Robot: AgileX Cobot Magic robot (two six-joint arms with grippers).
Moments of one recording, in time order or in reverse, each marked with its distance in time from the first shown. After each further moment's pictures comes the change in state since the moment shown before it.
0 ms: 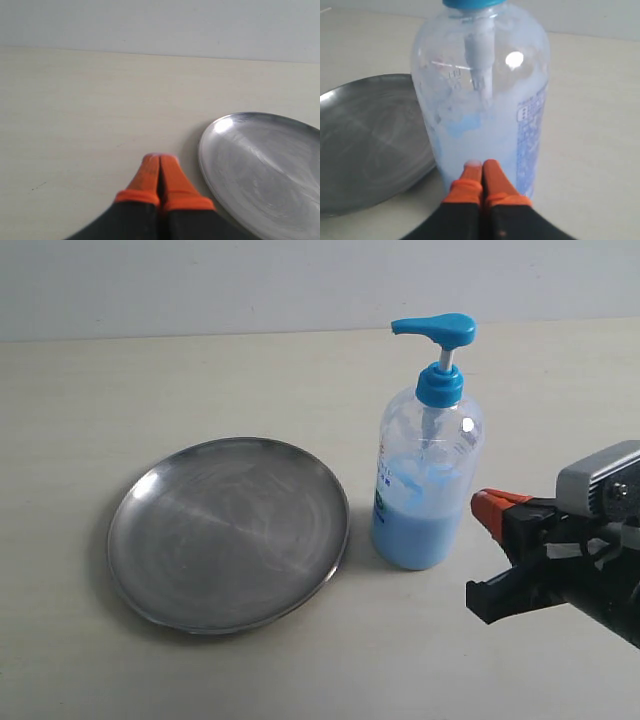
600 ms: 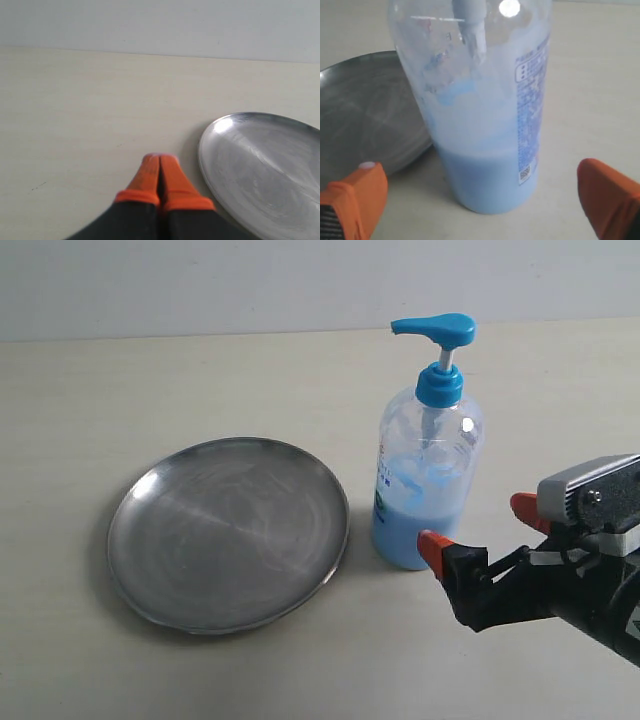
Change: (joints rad) left arm 0.000 0.000 0.000 0.000 0.000 0.000; right arm 0.000 0.104 -0.002 -0.012 -0.021 0.074
